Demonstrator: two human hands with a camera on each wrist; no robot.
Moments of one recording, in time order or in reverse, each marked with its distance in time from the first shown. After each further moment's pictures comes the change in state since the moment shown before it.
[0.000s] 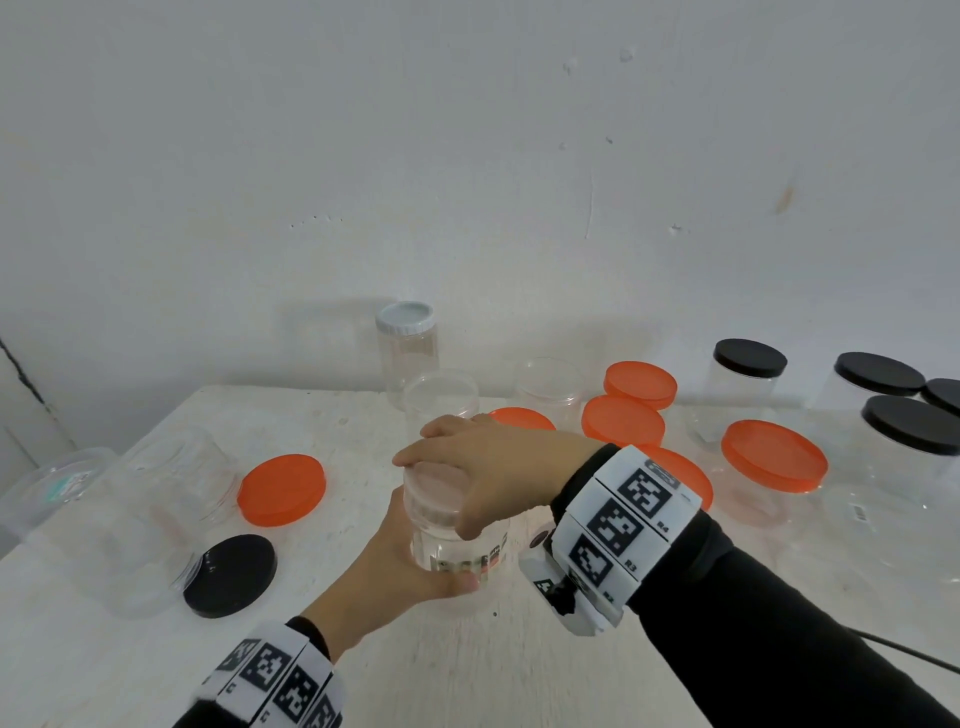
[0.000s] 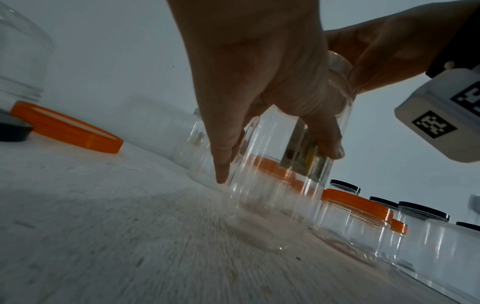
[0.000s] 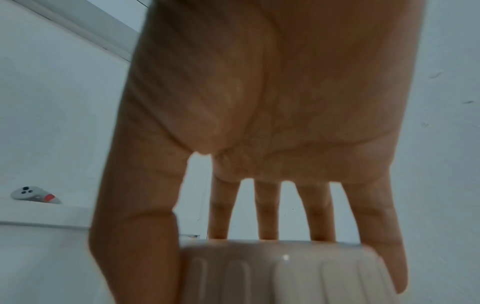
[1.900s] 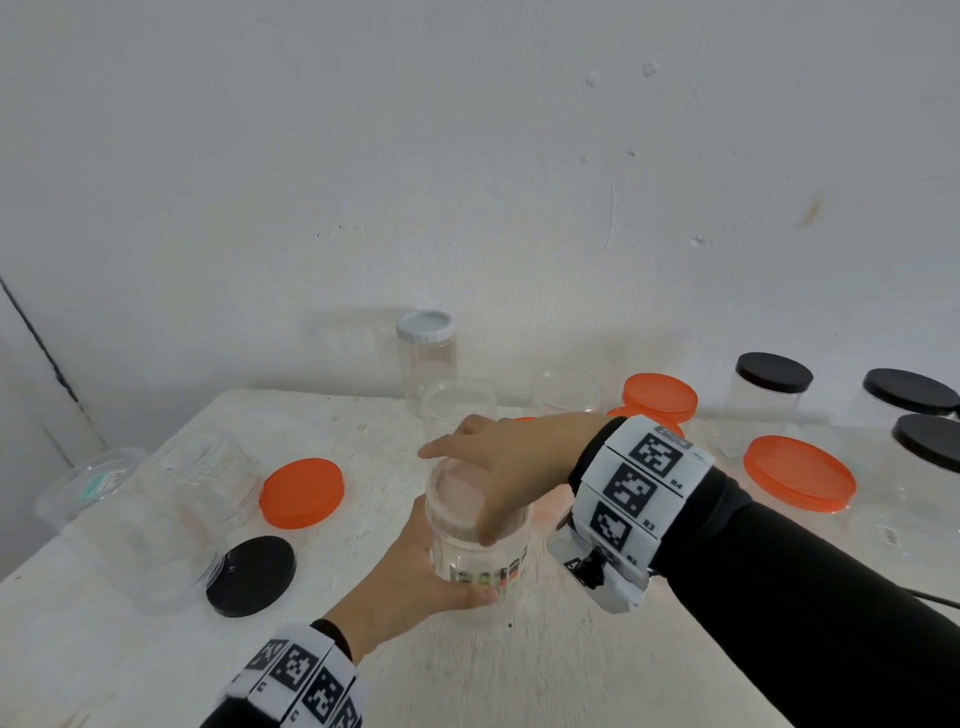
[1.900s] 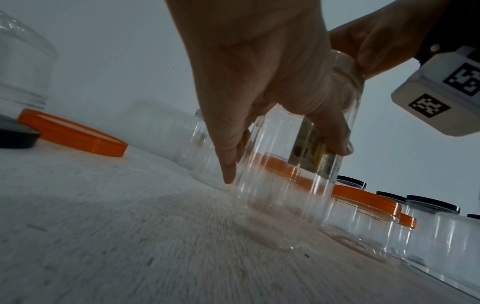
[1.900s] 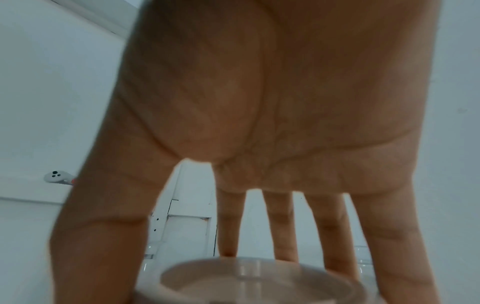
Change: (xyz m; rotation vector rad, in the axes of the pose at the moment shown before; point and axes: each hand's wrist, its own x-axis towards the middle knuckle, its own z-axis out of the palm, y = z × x) left_hand 0.010 -0.022 -0.002 0.038 -0.019 0.072; right_hand 0.009 0.006 -0.015 -0.053 -0.138 0.076
